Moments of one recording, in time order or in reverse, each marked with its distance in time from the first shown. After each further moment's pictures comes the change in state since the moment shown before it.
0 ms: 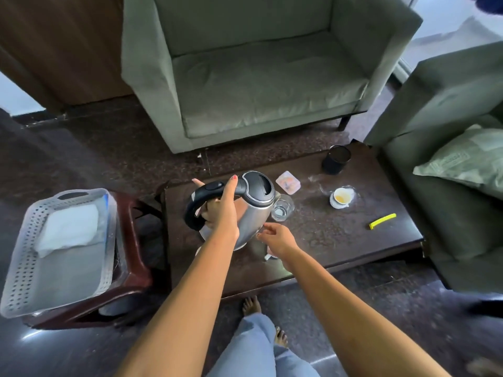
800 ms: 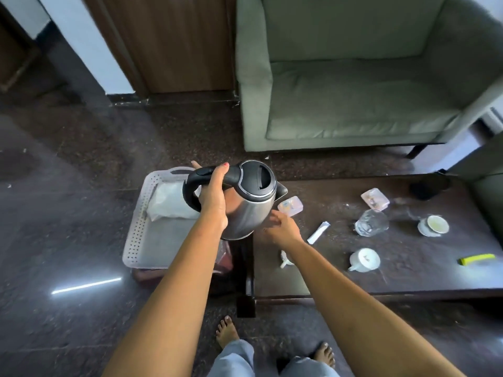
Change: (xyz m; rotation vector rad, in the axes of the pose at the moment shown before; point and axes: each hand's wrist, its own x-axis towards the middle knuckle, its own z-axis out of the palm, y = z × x) left_hand 0.125 0.070 -0.276 -0.331 -0.154 -0.102; right_hand -0.035 -0.090 0.250 -0.159 -0.090 -0.192
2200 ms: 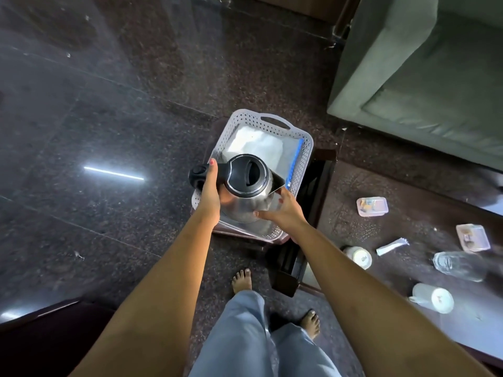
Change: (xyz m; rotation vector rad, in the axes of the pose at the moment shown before) left_hand 0.092 -0.028 -0.251 -0.143 0.204 -0.086; right_hand 0.037 -0.056 0.210 -0.391 -0.348 -0.038
